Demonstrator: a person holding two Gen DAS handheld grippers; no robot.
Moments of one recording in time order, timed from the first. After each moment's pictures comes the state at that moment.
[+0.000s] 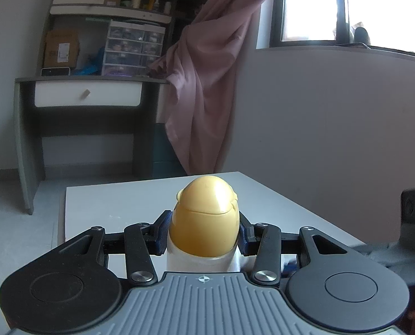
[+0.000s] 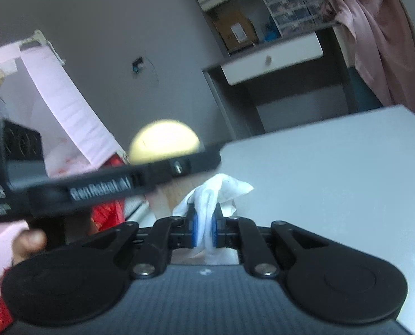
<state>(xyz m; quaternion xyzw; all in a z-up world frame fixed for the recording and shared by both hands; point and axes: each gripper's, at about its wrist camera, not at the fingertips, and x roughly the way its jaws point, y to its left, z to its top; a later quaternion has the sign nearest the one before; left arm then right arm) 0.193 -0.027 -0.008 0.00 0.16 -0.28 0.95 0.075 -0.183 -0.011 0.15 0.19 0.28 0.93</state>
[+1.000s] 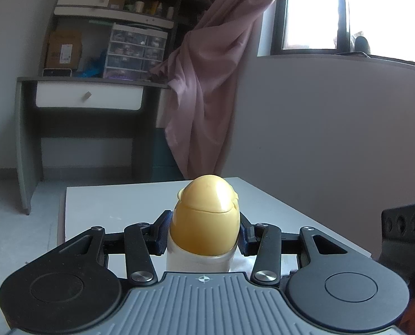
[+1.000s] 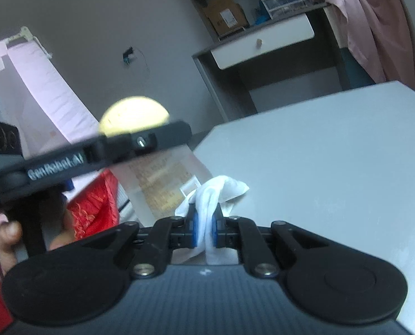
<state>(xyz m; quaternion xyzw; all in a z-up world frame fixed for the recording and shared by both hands) 0.191 -0.021 -0.018 -0.02 0.14 -0.29 0.95 0.091 -0.186 -0.035 0.17 0.22 0.27 0.92</state>
